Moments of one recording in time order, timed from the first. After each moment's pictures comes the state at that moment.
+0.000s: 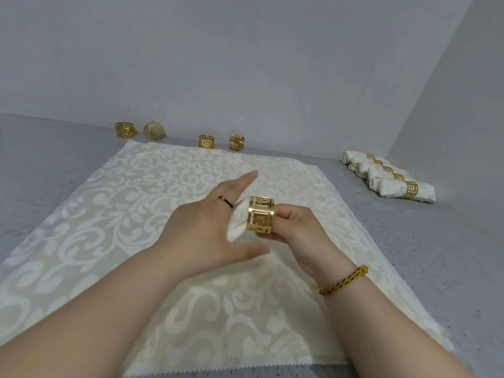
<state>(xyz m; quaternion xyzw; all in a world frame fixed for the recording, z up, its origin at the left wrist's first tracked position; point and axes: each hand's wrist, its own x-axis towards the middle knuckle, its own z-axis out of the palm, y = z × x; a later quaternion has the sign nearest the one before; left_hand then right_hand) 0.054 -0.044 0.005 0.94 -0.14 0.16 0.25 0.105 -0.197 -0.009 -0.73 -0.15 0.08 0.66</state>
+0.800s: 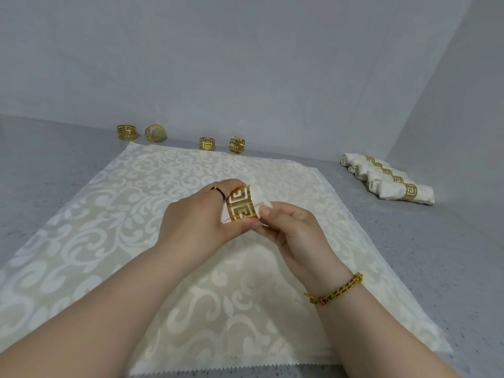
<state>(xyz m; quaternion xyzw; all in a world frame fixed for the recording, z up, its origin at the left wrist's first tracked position) 0.060 -0.045 0.007 0.94 -0.04 0.23 0.26 0.090 -0.187 -0.003 -0.60 -0.14 0.09 0.78</state>
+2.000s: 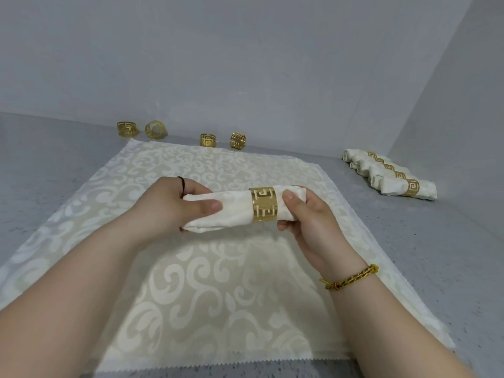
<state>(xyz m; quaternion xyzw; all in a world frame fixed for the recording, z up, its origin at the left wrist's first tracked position) 0.066 -0.003 0.011 0.81 0.00 0.08 0.58 0.105 -0.204 -0.003 -0.67 -0.14 0.02 0.73</state>
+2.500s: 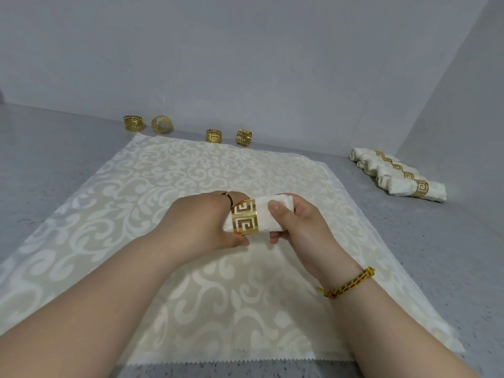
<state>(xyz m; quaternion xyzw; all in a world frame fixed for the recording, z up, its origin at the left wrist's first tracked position) 0.066 -0.029 0.000 0.97 -0.11 0.15 0.17 0.099 -0.189 -0.010 -0.74 -0.16 0.04 0.65</state>
